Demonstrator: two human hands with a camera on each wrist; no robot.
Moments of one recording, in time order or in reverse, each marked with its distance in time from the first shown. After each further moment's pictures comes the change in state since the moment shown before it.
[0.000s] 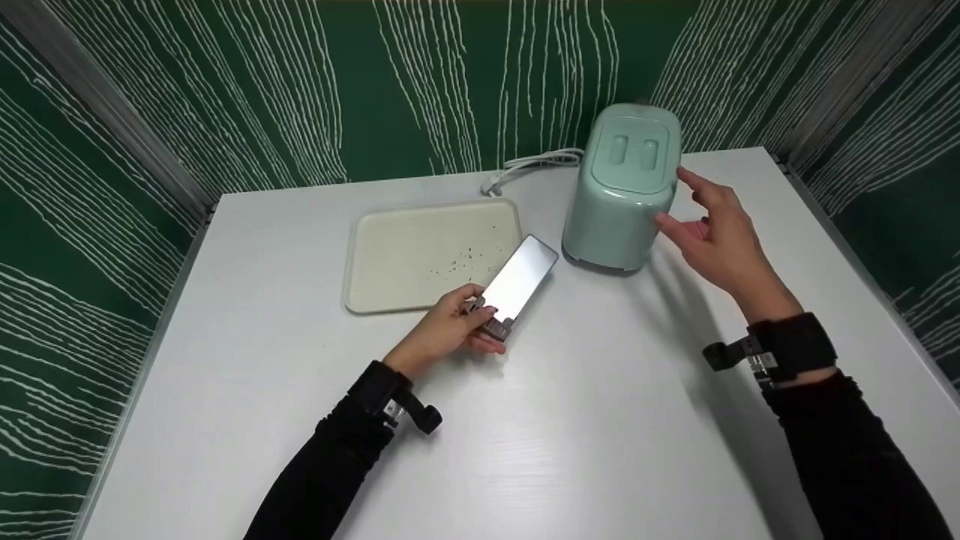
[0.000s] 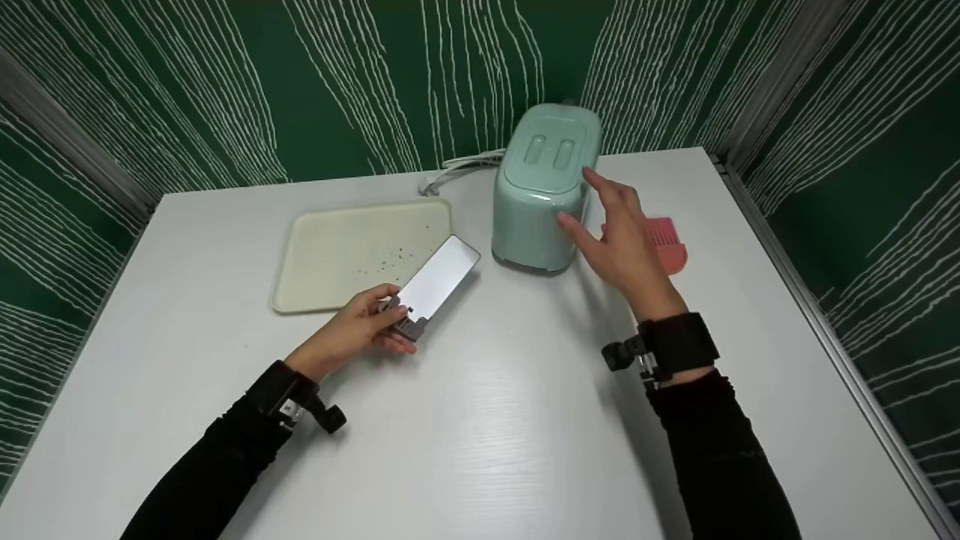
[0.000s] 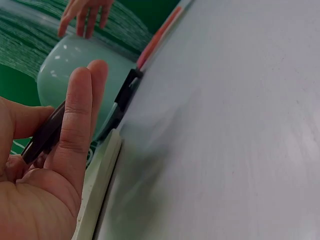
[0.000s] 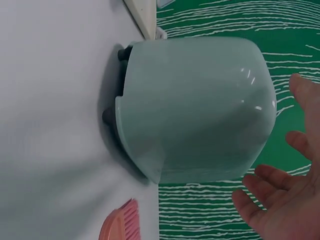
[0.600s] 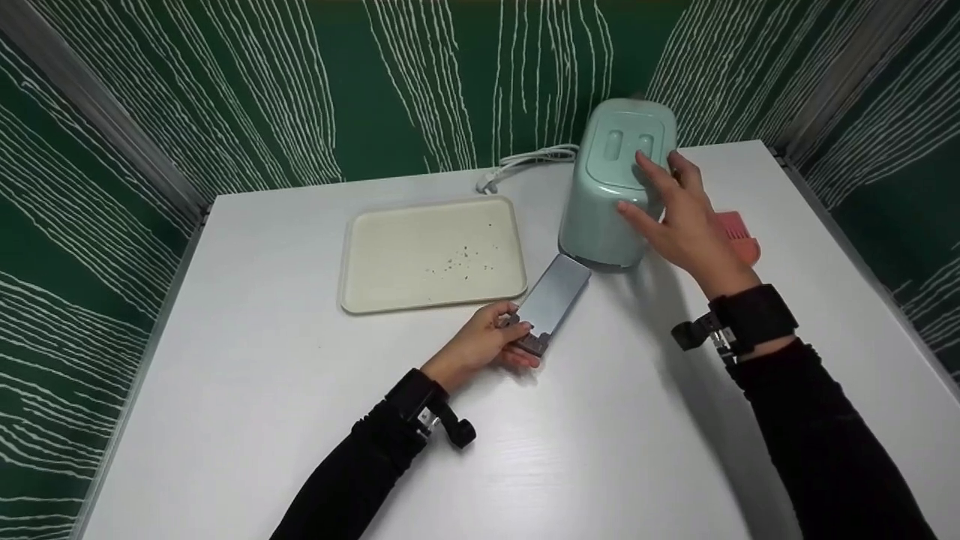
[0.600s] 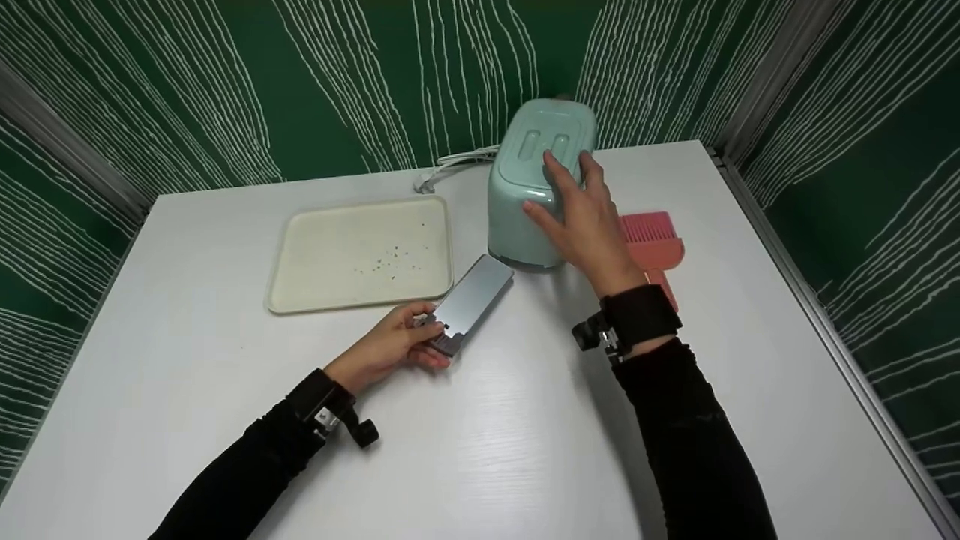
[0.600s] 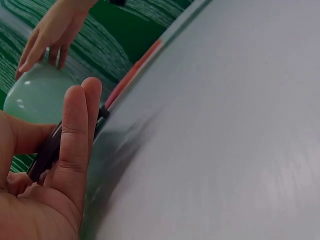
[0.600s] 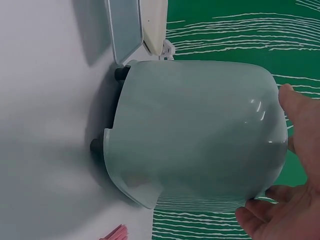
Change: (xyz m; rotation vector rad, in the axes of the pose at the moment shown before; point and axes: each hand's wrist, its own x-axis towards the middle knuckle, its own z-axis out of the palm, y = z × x) left_hand 0.022 -0.017 0.051 -0.157 -0.001 -0.142; right_hand 0.023 -0.017 0.022 -0.061 -0.053 -0.056
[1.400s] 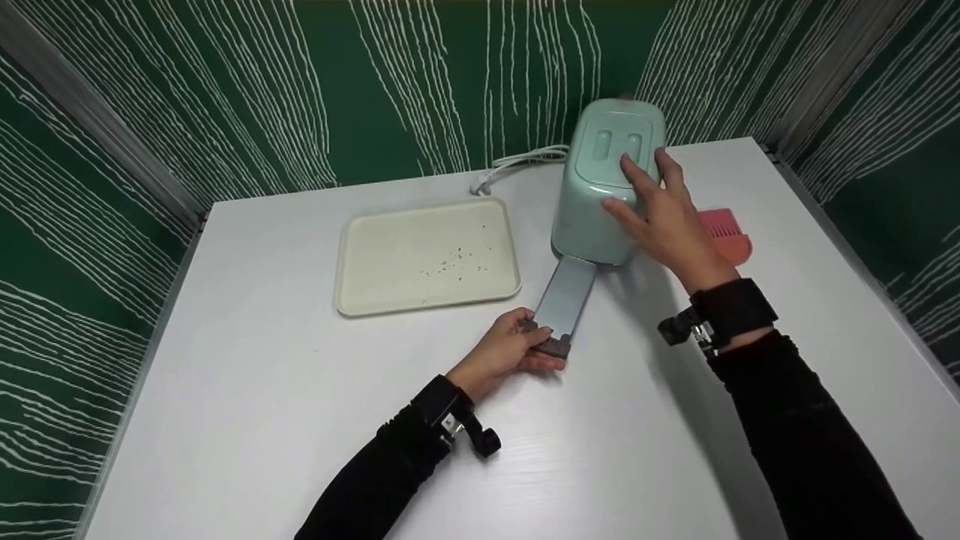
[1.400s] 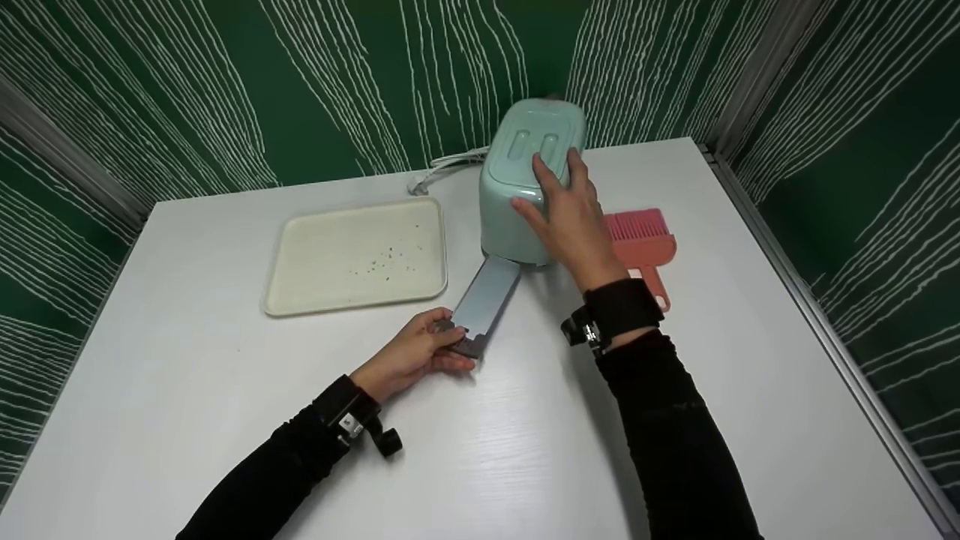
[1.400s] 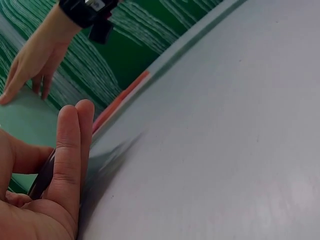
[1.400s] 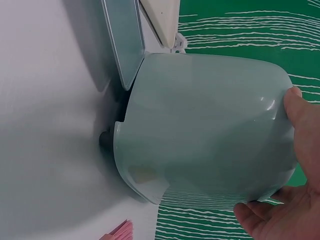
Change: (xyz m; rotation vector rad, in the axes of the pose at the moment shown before) left_hand 0.017 -0.011 0.042 -0.205 0.067 -0.048; right_hand 0.005 0.003 0.007 -0.029 -0.002 0.005
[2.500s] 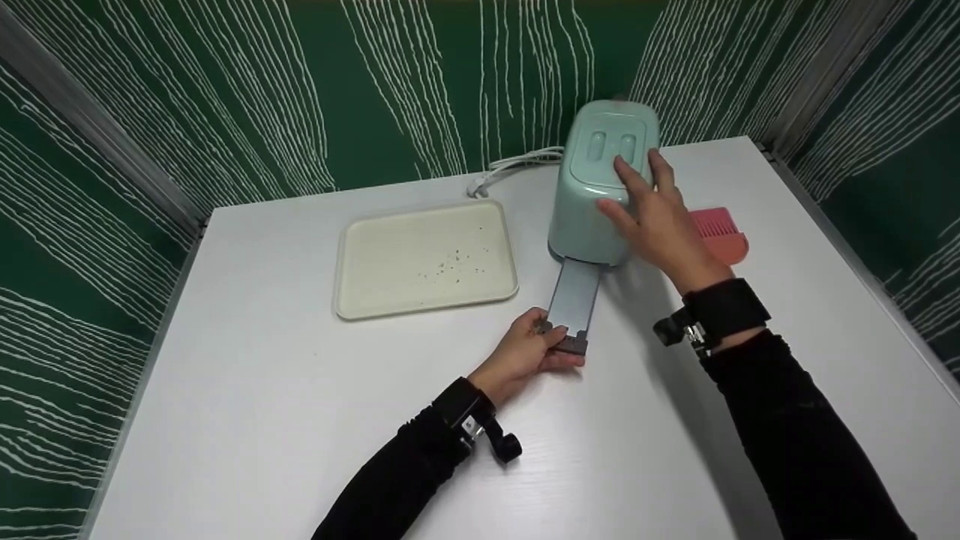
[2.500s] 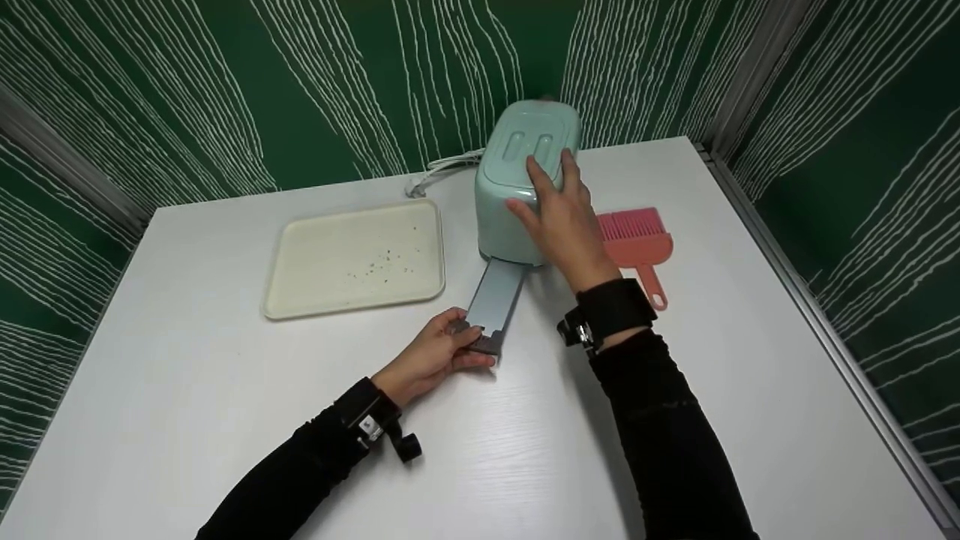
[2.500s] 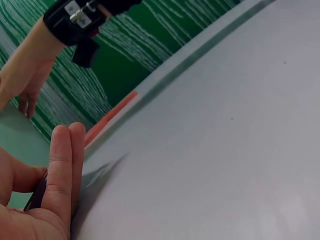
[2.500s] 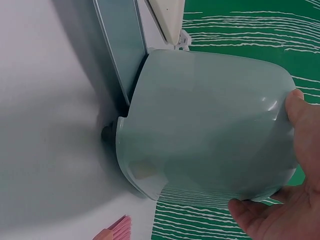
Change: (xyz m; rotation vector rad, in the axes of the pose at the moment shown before) left_hand 0.011 -0.011 0.029 -0.078 0.022 0.050; right_hand -0.001 0.000 0.003 -0.019 0.002 -0.006
